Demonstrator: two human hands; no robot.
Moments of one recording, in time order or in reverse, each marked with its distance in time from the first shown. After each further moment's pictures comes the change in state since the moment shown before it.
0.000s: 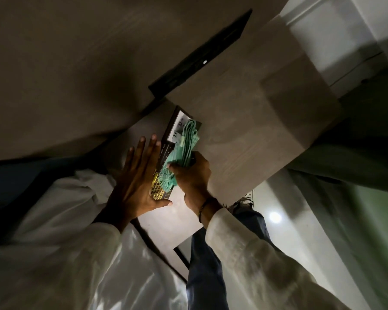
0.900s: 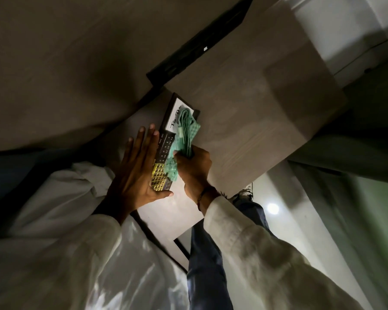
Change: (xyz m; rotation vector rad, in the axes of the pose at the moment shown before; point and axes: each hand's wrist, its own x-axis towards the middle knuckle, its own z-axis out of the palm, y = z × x) left_hand -0.002 -0.006 0.001 0.014 0.049 -0.010; right_hand 0.008 0.010 0.014 -0.030 0.047 -0.072
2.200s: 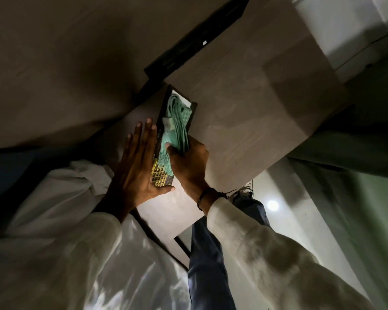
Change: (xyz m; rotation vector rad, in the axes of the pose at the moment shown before) left_hand 0.004 0.001 0.005 0.015 0.077 -0.010; right_hand -0.005 -0.014 -0.003 -0.077 0.036 -0.301
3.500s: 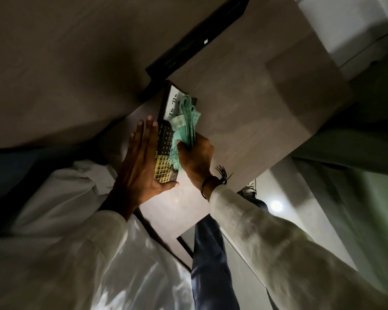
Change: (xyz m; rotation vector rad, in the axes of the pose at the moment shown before) left_hand 0.004 0.004 0.006 -0.002 0.064 -0.064; right_hand 0.017 0.009 -0.001 -0.051 0.016 -0.014
